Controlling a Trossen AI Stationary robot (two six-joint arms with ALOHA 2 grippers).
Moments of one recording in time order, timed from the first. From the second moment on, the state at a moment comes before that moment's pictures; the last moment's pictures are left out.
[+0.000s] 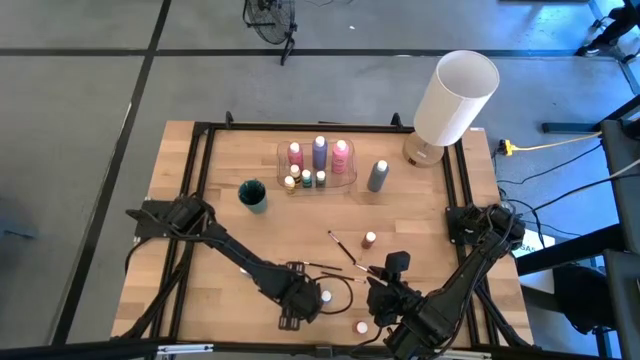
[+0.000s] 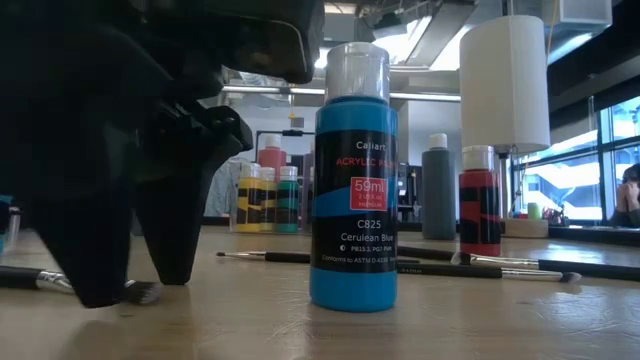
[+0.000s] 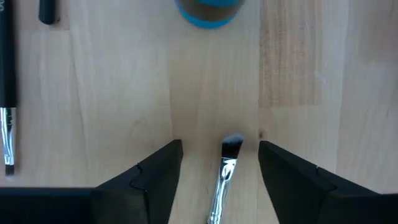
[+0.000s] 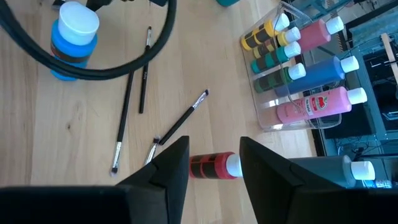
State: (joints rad) left arm -0.55 2.15 1.51 -0.72 -0.04 -0.54; right arm 0.87 1.99 1.73 -1.41 0.88 0.83
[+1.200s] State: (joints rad) left arm -0.56 2.15 1.51 -0.73 -0.01 -0.65; right arm 0.87 1.99 1.73 -1.41 0.85 0.83
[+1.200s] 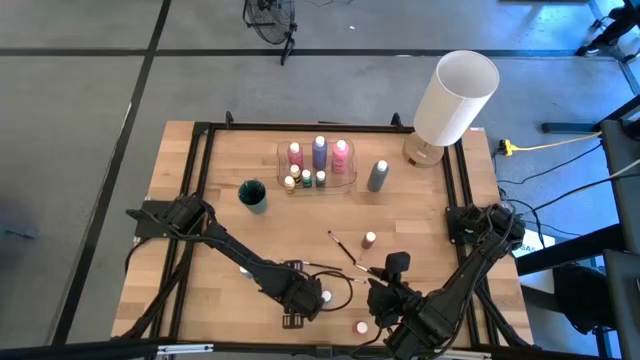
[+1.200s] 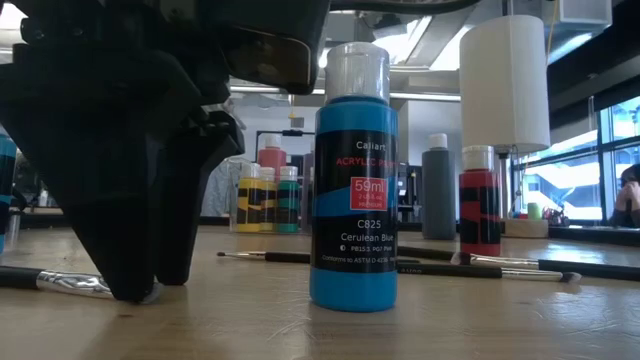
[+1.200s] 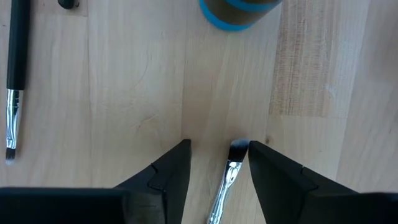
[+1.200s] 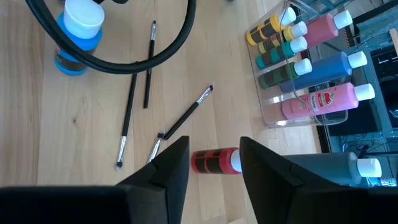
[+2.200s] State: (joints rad) left arm -0.60 2.15 1.51 -0.72 -0.06 -0.67; right arm 0.87 1.99 1.73 -1.41 0.83 0.84
